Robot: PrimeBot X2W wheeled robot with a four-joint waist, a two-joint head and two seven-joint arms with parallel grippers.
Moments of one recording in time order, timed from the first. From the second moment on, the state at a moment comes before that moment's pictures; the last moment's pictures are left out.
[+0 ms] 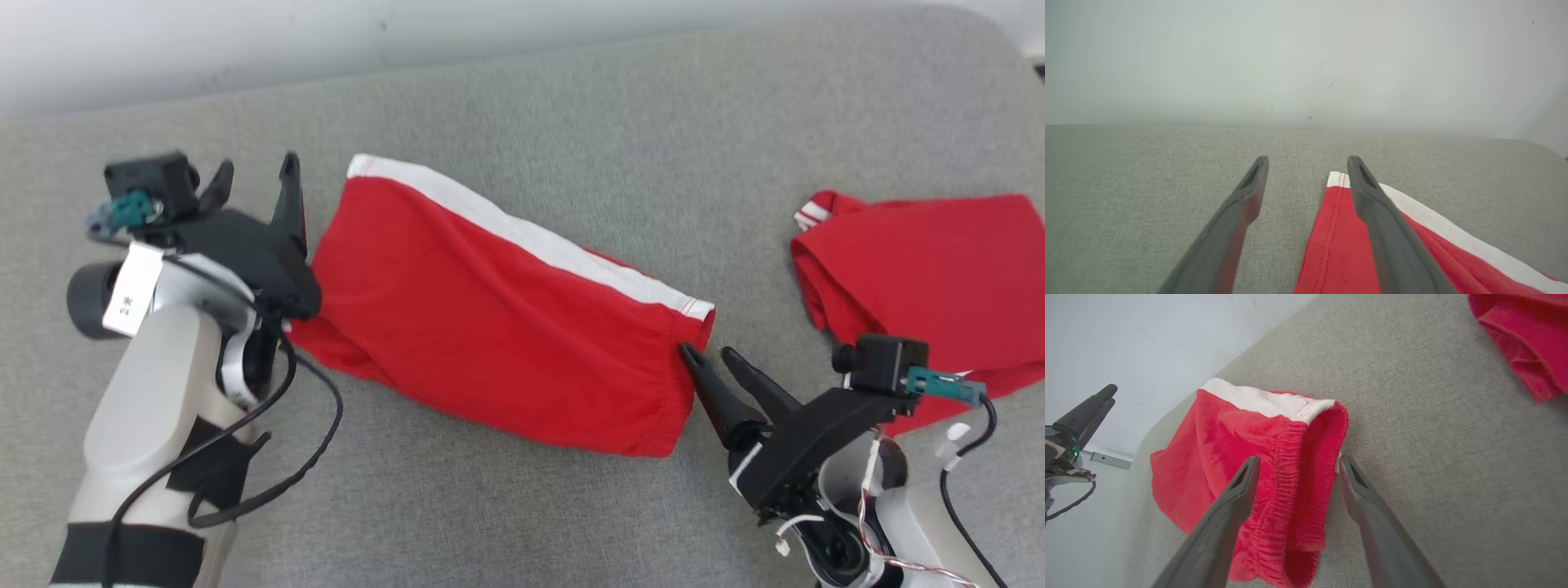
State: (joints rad) left arm -0.84 0.10 -0.25 0.73 -0.34 0.05 0.05; right arm -0.20 -0.12 0.20 0.03 0.81 -0.06 0.29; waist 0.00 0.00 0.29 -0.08
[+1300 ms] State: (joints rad) left arm 0.02 0.22 -0.29 0.21 -0.36 -0.02 -0.22; right arm 0.08 -0.06 0.00 0.02 0.56 -0.12 -0.21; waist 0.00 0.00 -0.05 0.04
